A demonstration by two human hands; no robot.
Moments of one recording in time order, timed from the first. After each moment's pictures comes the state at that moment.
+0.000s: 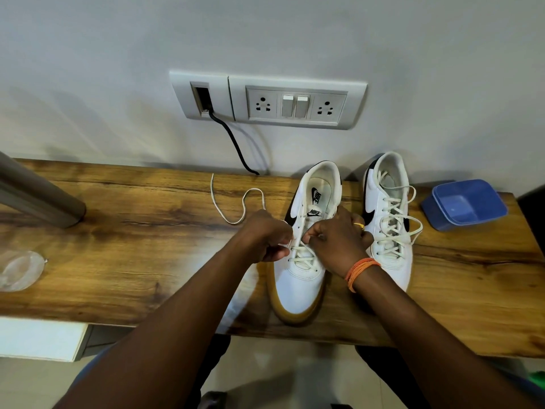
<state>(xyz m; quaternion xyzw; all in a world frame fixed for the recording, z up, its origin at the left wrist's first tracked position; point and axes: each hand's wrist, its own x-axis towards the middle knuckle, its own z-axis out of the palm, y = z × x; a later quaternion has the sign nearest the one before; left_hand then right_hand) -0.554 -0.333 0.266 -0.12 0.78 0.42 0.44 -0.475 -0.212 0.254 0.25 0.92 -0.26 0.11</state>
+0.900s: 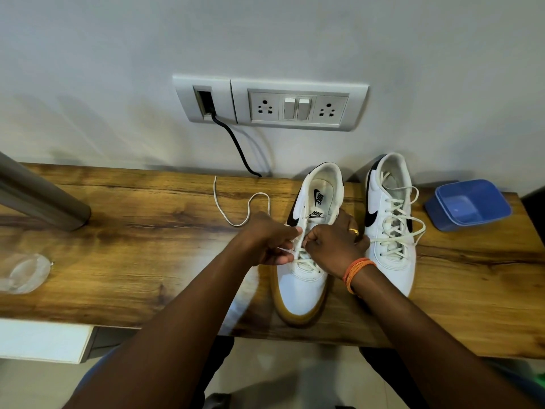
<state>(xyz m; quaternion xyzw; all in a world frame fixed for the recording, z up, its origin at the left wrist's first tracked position) -0.552 -0.339 0.269 -0.11 0.77 0.44 0.45 -0.480 -0.221 0.253 0.25 0.92 -0.24 0.17</state>
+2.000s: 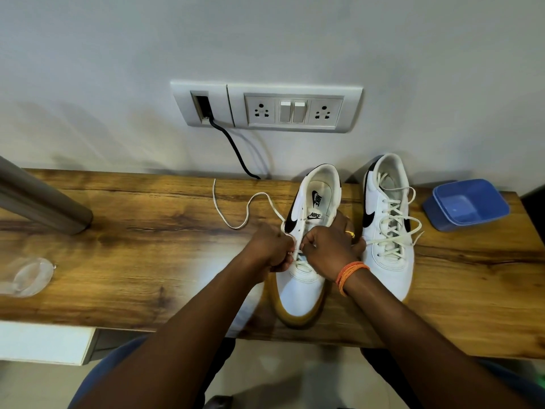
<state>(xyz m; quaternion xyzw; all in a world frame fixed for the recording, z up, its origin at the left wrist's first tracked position) -0.529 -0.338 0.256 -0.10 0.76 0.50 0.41 -0.478 -0.226 0.247 0.26 0.92 -0.24 0.15</state>
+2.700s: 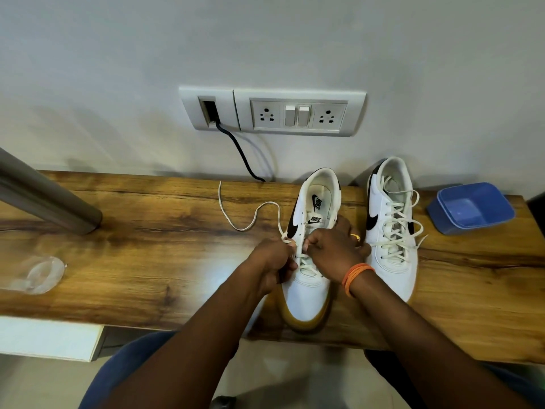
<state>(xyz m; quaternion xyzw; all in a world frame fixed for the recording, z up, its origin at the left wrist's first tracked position) -0.520 -0.340 0.235 -0.18 0.69 0.56 0.42 -0.473 -0.225 0.257 0.26 0.91 -0.27 0.17</state>
